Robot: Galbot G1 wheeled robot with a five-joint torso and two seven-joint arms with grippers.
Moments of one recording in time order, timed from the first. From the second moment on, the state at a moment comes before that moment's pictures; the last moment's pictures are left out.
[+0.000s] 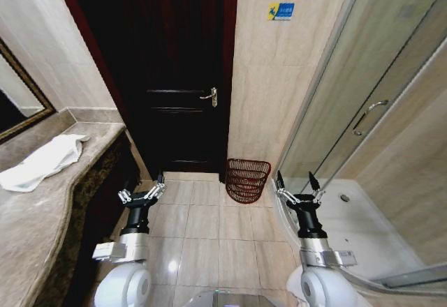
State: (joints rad) left arm 1.75 -1.61 -0.66 -2.39 -0.27 -0.13 -0.03; right arm -1.70 1.53 0.55 2.30 0.17 0.29 -0.07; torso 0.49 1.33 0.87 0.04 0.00
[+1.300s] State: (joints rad) left arm 1.76 -1.61 -0.66 -2.40 -0.25 -0.11 -0.09; right arm -1.70 1.53 0.56 2.29 0.19 0.30 -0.11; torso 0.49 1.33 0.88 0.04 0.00
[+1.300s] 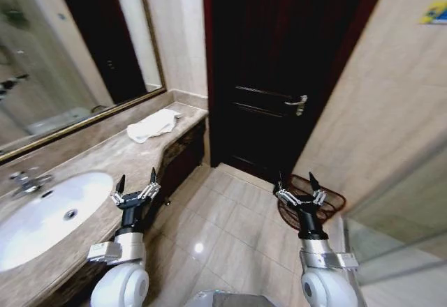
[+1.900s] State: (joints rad) left arm 1.77 -1.61 -0.72 -2.31 -0.22 -0.02 -0.18; right arm -1.70 1.52 0.60 2.28 0.19 0.24 -0.16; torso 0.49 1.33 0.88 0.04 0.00
